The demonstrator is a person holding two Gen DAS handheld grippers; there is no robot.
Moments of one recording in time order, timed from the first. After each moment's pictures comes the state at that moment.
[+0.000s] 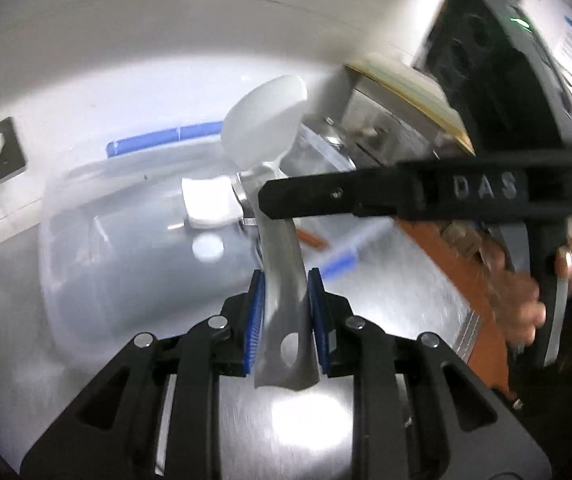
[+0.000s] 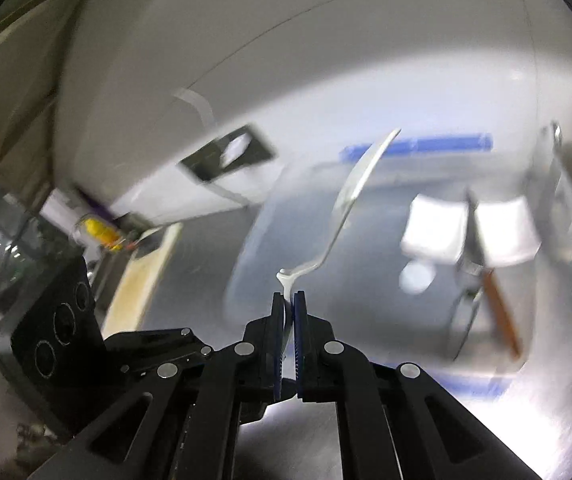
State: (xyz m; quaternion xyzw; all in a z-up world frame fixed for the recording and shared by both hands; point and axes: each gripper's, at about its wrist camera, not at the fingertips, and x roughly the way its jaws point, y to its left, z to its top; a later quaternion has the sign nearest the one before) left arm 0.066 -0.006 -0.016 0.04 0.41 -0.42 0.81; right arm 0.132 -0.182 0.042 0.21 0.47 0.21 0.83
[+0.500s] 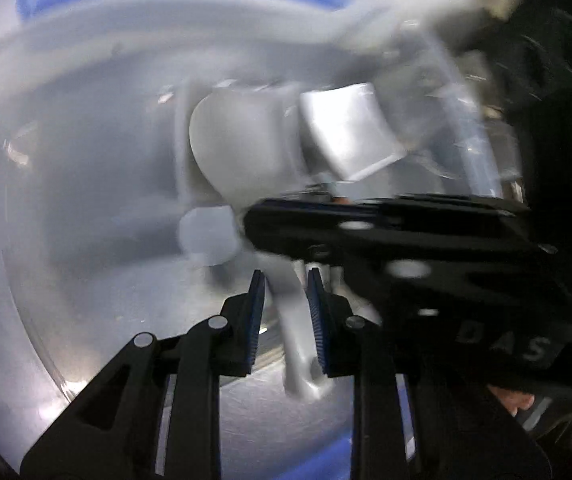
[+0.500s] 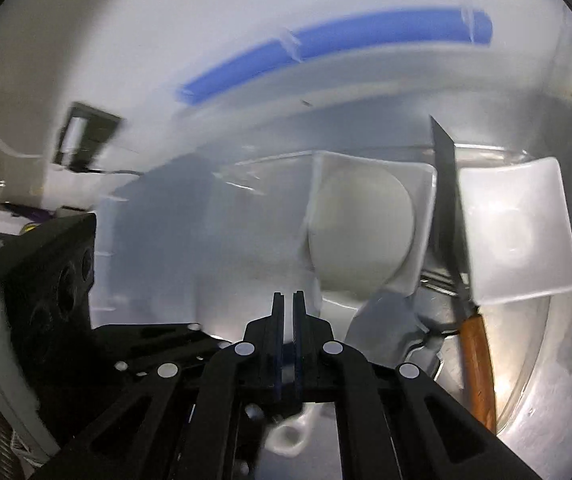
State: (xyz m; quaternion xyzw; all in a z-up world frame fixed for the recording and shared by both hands) left arm 0.221 -0.103 -0.158 -0.02 0.67 -0.34 0.66; right arm 0.276 -0.229 -0.115 0.24 0.64 0.15 0.71
